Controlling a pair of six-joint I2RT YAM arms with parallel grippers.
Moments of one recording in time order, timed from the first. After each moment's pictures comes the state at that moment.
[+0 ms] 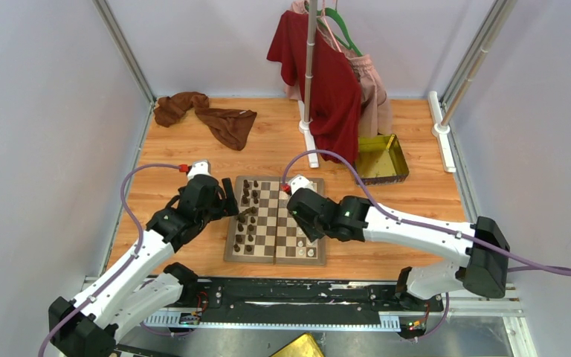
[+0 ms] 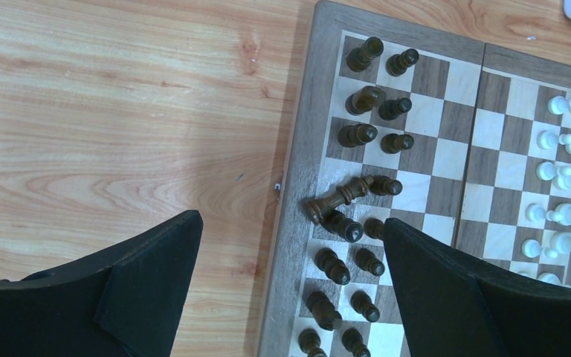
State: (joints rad) left arm -0.52 0.79 0.63 -0.58 -0.34 -0.59; right arm 1.16 1.34 1.05 -0.73 0.31 0.32
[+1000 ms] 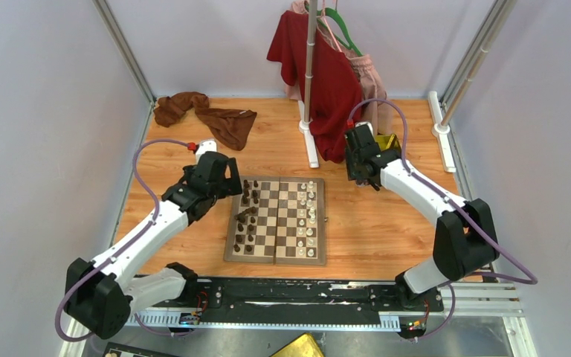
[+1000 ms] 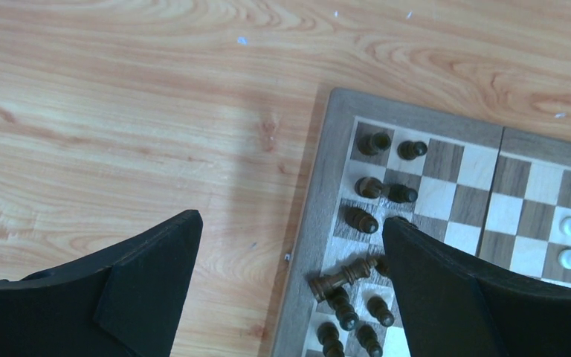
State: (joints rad) left arm -0.48 1.08 0.79 -0.50 -0.43 -0.52; right arm 0.47 1.48 1.10 -0.54 0.38 0.19
